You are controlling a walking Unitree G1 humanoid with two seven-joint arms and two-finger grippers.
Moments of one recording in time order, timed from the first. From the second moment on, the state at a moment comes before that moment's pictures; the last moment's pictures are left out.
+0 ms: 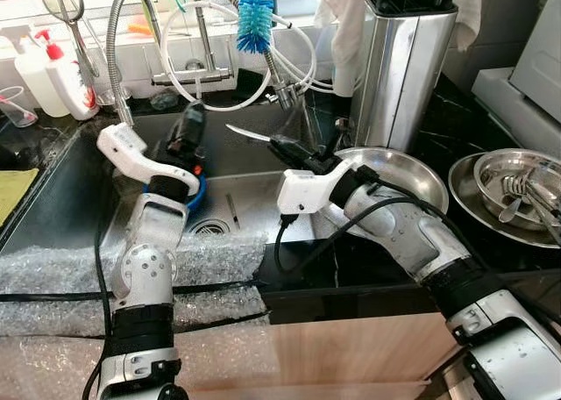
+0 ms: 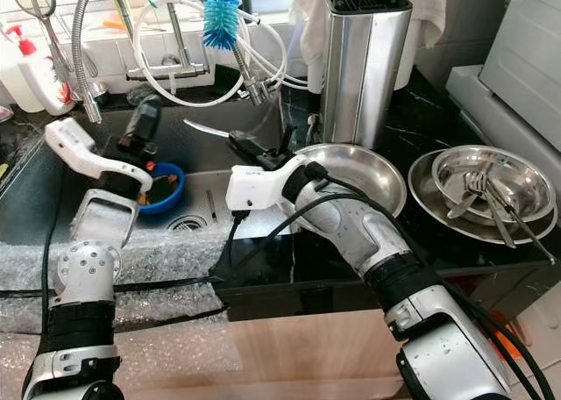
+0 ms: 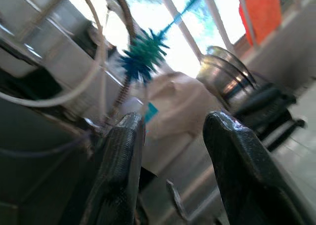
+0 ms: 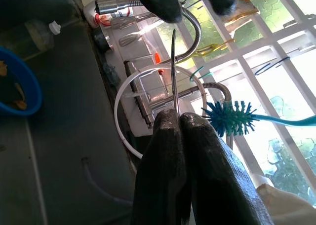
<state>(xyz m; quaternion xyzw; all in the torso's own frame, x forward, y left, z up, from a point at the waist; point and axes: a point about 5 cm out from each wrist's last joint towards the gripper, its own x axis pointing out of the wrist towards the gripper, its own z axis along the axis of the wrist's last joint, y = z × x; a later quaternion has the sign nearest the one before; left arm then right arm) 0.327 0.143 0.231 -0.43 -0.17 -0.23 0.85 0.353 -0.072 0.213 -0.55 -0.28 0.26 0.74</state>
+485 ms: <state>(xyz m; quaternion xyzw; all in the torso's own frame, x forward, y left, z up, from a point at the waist) 0.319 0.136 0.223 -0.41 -0.13 -0.26 0.86 0.354 -0.073 0.211 -0.56 -0.28 0.25 0.74</state>
